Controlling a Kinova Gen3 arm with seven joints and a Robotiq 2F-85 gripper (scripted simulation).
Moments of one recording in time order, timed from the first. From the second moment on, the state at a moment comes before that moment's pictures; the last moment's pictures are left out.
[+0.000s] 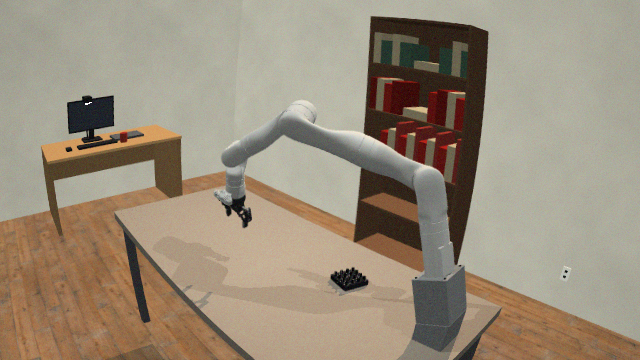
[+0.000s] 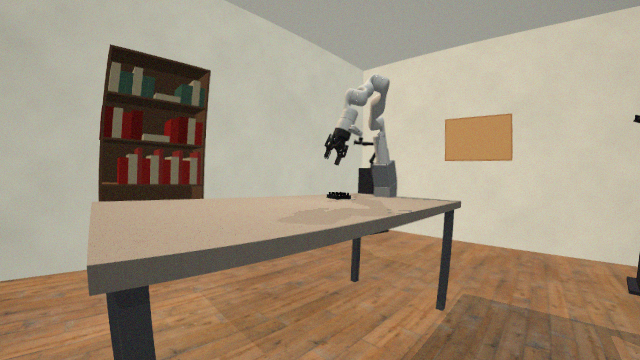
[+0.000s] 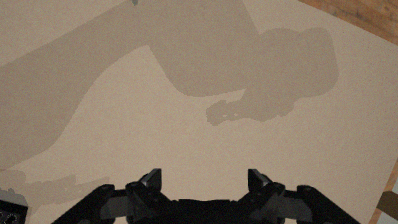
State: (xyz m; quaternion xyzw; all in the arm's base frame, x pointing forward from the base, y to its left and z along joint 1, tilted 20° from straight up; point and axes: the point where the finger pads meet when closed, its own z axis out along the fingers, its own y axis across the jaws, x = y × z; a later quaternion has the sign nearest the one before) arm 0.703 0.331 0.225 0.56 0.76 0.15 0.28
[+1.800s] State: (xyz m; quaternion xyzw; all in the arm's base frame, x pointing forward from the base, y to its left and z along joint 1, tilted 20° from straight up) arm 0.478 0.114 0.036 0.96 0.22 0.17 0.05
